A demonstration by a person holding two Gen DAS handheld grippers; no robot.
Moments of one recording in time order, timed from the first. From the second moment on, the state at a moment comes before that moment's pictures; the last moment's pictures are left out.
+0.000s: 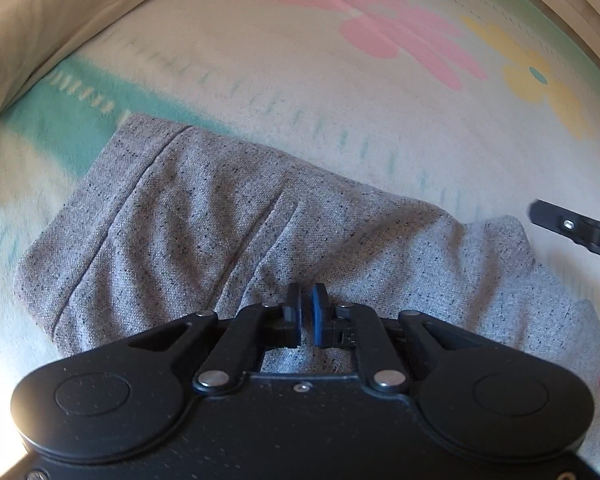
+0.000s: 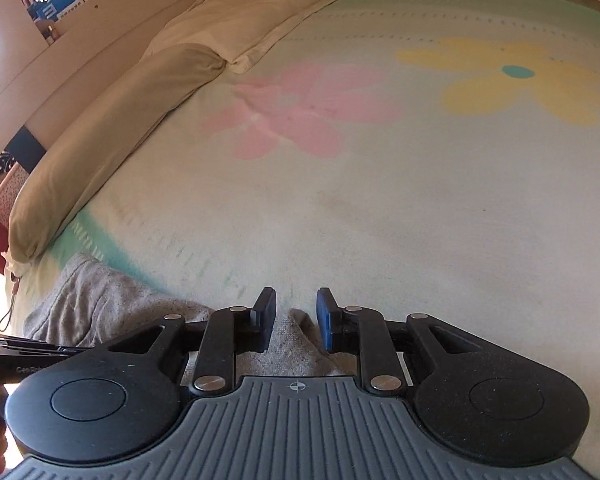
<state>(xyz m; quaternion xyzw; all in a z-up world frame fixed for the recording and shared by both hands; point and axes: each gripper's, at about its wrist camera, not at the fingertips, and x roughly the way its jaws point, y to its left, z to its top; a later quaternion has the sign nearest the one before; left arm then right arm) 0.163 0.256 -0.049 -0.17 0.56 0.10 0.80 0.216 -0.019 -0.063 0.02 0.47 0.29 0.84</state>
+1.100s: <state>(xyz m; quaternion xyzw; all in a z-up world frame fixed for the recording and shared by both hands) 0.163 0.266 -0.041 -0.11 0.51 0.19 0.83 0.236 0.004 -0.088 0.01 0.48 0.29 0.83</state>
